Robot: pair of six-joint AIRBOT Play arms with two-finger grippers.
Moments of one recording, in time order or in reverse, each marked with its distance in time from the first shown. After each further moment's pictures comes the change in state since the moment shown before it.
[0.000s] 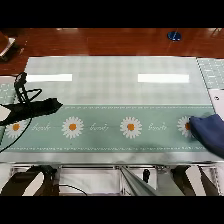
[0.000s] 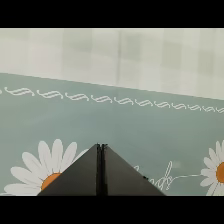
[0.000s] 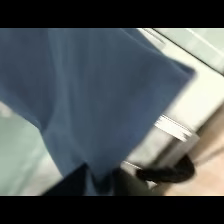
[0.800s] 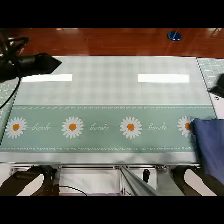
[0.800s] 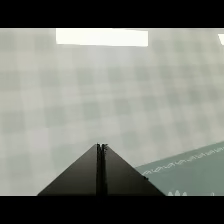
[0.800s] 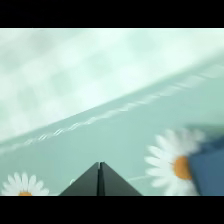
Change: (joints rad) left arm -0.146 -0.203 0.550 -0.024 -0.030 0.114; right arm 0.684 -0.256 0.124 0.417 -0.430 -0.068
